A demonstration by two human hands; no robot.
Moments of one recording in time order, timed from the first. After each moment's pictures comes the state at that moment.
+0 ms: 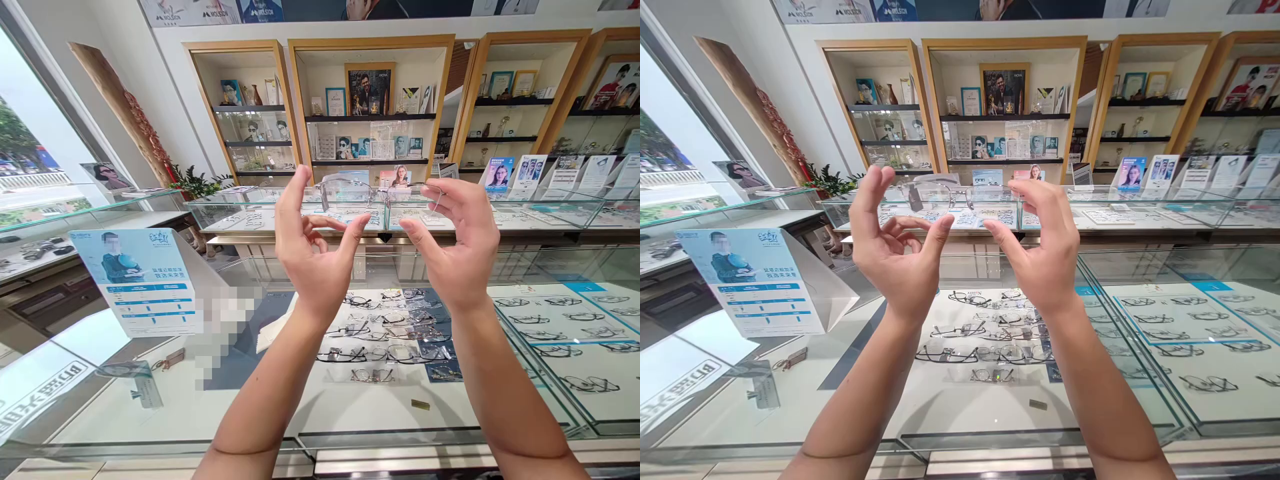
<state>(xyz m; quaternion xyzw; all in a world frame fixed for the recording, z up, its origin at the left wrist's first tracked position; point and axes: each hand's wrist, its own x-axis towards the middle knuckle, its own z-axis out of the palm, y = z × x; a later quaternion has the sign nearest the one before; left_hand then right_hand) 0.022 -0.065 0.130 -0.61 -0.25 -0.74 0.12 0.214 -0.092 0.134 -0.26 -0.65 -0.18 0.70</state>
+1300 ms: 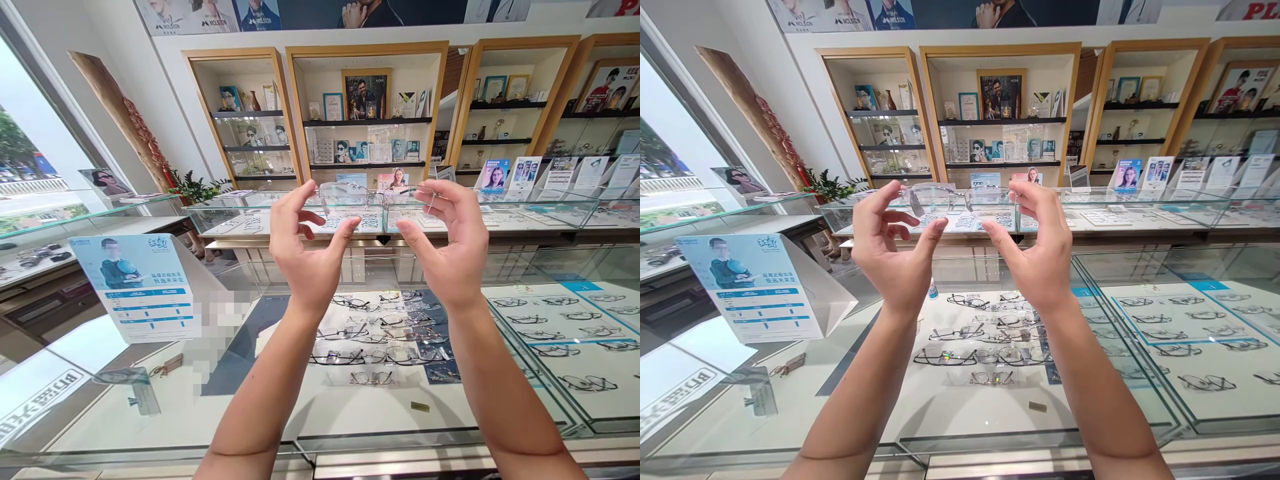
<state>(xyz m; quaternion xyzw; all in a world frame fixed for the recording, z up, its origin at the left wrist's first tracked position) 0.012 -0.053 0.136 -0.60 -0.26 -0.74 0.14 0.217 -0.087 0.131 -0.29 -0.65 -0.13 0.69</state>
